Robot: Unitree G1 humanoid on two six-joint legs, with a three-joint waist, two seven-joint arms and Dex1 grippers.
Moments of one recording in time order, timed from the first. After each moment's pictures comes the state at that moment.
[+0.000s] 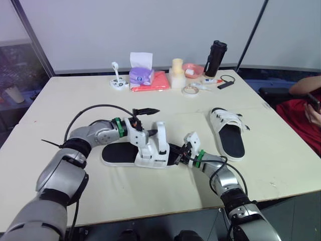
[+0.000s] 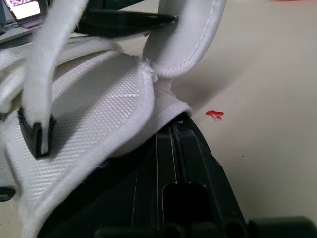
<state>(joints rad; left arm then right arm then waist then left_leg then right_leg) -1.04 0.54 -0.45 1.13 0.70 -1.16 -0.11 -0.46 -0.21 0.14 0.52 0.22 0.00 0.82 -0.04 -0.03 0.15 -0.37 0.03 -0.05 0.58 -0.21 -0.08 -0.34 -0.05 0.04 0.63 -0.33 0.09</state>
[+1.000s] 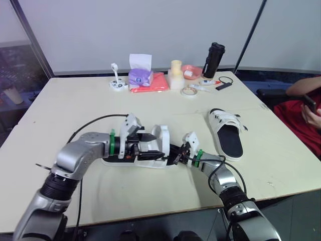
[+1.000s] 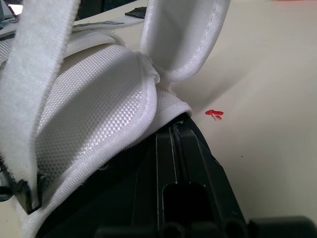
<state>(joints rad) -0.57 0.57 -0.19 -0.12 -0.61 0.78 -0.93 -0.49 -0.21 0.15 0.57 0.22 -0.02 0.82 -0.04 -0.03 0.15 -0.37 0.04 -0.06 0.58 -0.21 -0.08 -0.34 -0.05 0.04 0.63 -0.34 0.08</state>
